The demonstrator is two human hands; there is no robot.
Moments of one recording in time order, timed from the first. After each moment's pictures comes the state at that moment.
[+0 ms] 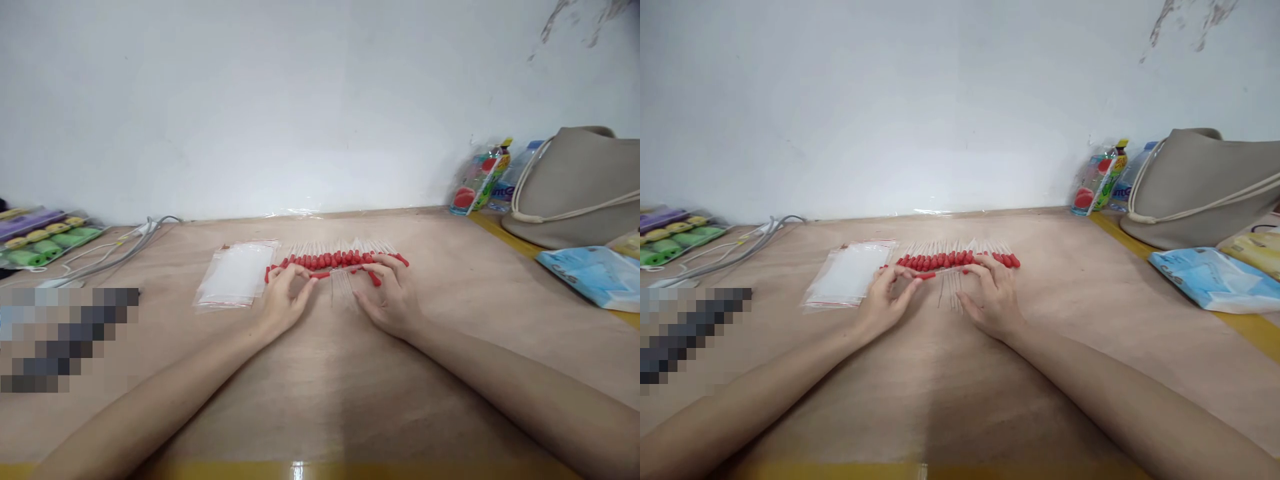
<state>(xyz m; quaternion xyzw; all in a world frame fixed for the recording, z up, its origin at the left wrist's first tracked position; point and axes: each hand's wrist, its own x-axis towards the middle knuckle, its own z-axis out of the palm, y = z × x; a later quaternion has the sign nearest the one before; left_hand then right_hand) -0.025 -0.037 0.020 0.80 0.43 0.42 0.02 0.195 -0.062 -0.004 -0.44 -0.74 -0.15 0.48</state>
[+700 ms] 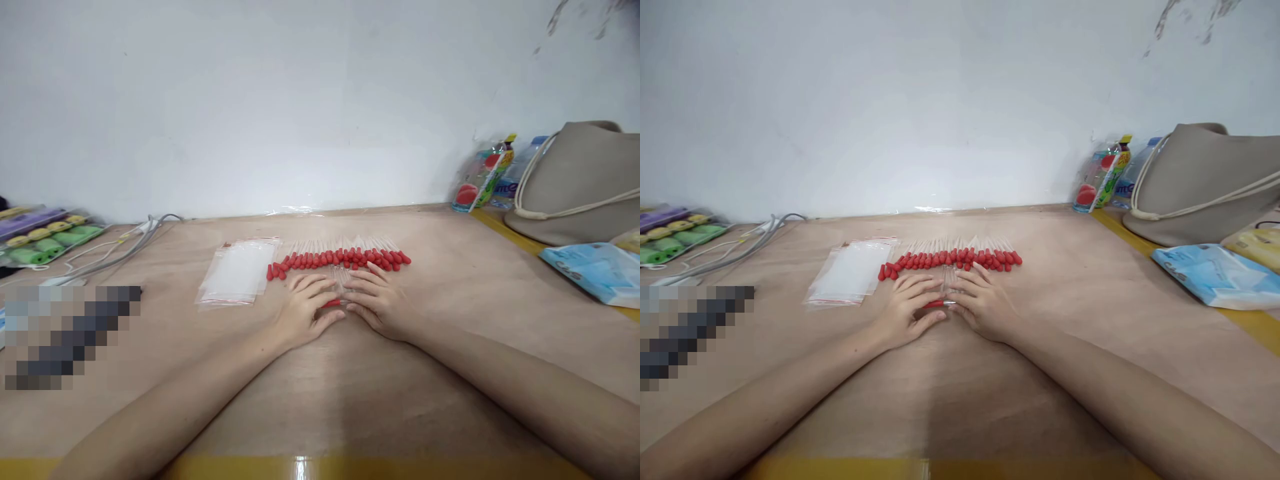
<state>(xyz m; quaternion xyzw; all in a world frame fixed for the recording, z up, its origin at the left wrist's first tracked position) -0.016 -0.052 0.010 0.90 0.29 0.32 -0.04 0.193 -0.061 -0.006 -0.31 -0.87 -0.12 0.35</state>
